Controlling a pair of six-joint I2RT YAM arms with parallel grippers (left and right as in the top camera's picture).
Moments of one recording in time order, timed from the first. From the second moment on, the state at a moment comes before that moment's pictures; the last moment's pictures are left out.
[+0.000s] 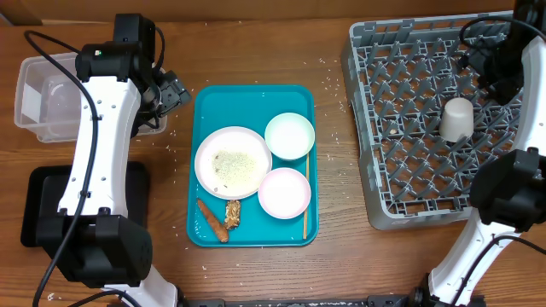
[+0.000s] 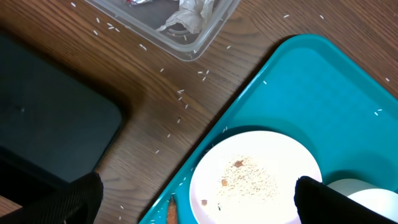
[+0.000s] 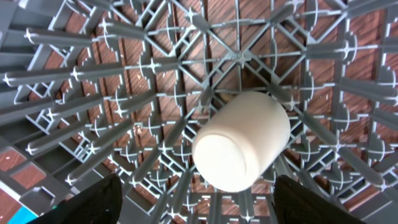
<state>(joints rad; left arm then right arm) 0.00 1.81 1.81 -1.34 -0.12 -0.65 -0.29 2.18 2.29 -1.48 -0.04 0.52</state>
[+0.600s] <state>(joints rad) 0.00 1.81 1.81 -1.34 -0.12 -0.65 -0.23 2.09 2.28 -1.53 -0.10 0.42</state>
